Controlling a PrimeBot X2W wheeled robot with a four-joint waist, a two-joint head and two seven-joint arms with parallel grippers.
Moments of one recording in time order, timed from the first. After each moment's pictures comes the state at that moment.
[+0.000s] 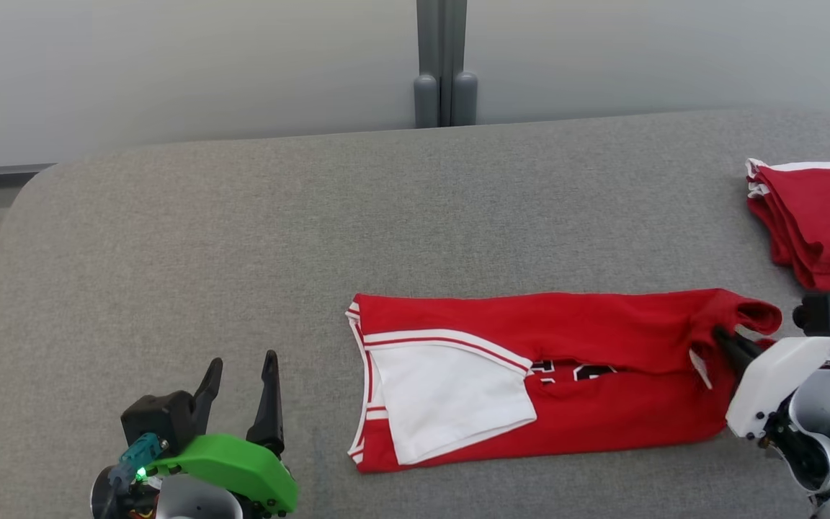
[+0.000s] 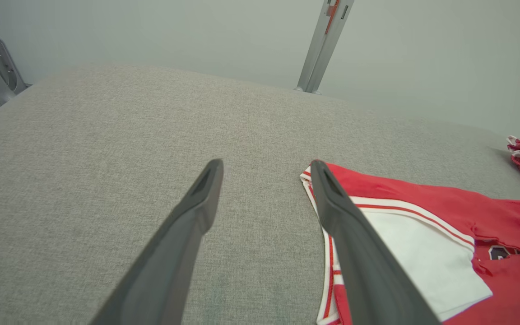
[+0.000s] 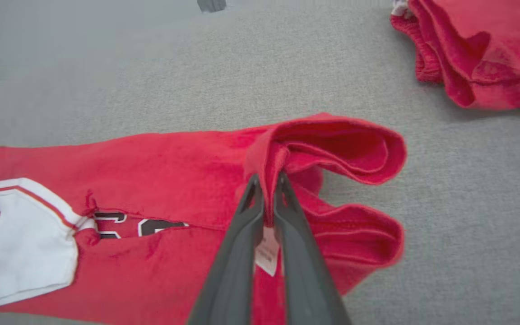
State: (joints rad) left arm -0.07 0.30 -0.48 0.04 -0.65 0.31 -0.07; right arm -0.20 -0.39 0.11 0.38 0.61 0.13 0.26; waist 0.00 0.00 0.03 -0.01
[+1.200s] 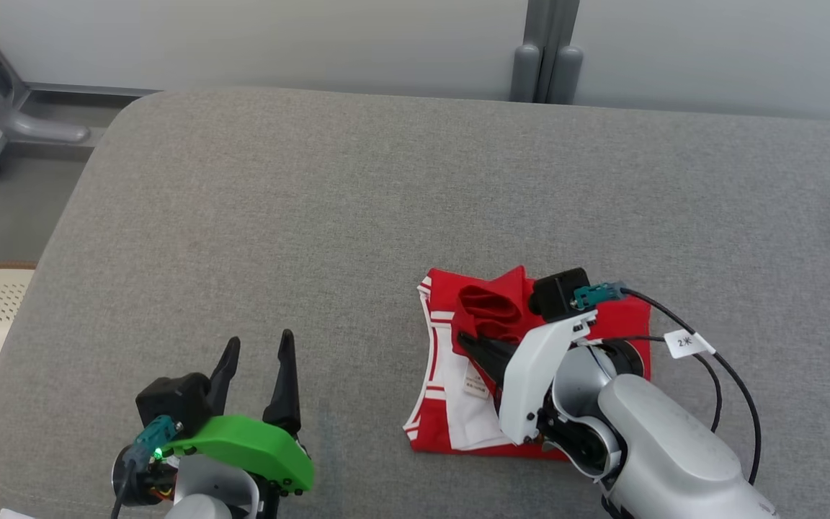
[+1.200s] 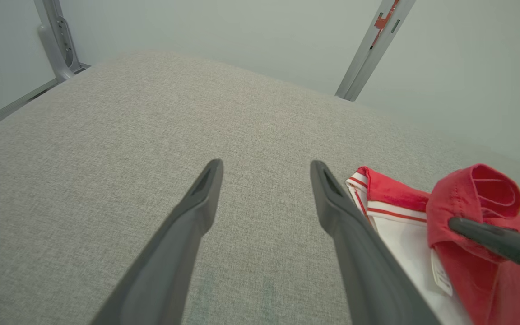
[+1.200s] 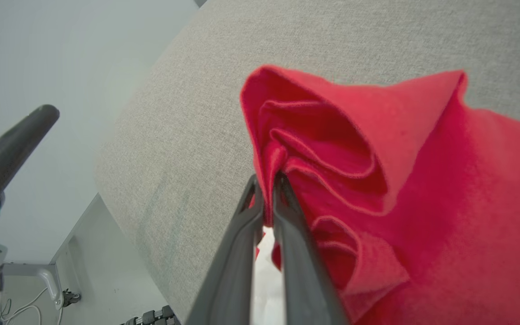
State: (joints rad) left arm -0.12 0.26 -0.49 0.10 -0.67 0.28 -0.11; right arm -0.45 -0.11 0.59 0.45 0.72 0.13 0.28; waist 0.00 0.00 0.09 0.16
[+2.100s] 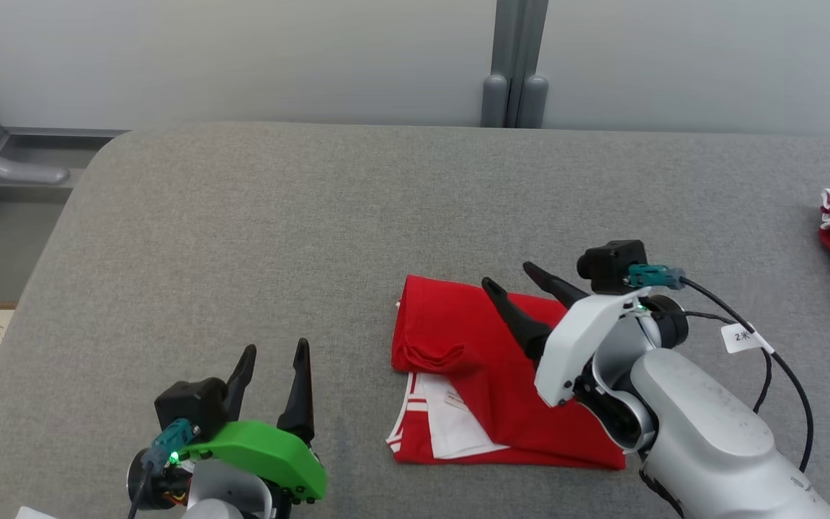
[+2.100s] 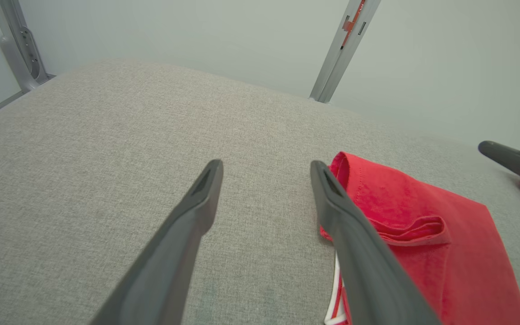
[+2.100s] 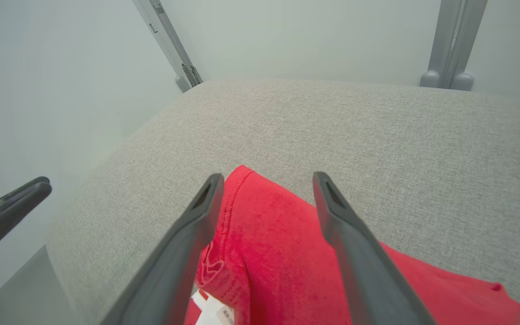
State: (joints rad) left arm -0.13 0.25 -0.53 0.13 -0.68 0.27 -0.12; right arm -0.51 -0.19 0.60 0.49 0.67 0.13 0.04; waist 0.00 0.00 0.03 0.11
